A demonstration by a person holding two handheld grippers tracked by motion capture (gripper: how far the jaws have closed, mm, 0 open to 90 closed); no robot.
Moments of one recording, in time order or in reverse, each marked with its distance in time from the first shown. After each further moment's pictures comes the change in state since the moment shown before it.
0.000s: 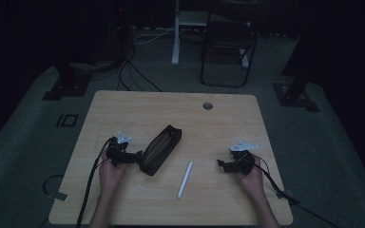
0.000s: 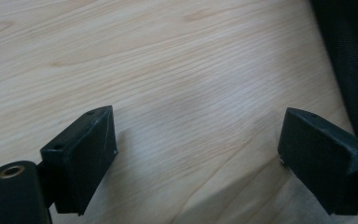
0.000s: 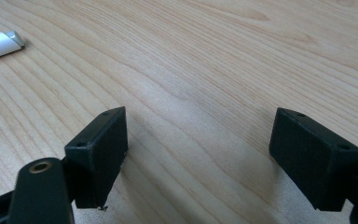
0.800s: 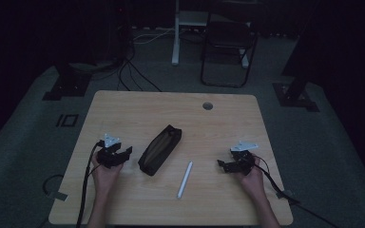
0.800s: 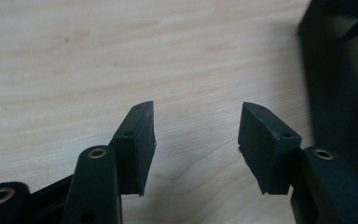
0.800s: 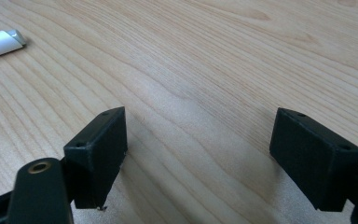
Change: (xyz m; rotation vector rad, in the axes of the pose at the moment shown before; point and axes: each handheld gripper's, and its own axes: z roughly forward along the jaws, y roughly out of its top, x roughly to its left) left arm -0.007 -0.003 -0.055 -0.124 0.066 -0.126; right arm 0.000 0.000 0.000 0.000 0.004 -0.006
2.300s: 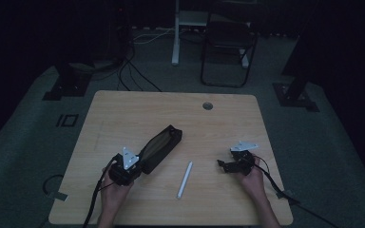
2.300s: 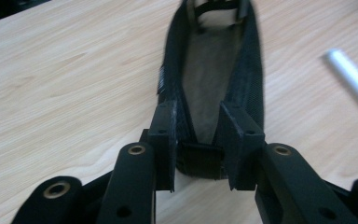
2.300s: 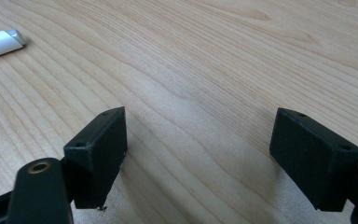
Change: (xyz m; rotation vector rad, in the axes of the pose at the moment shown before) left arm -0.079 -0.006 -0.043 0.016 0.012 0.255; right arm 0.000 0.000 0.000 0.000 0.000 0.000
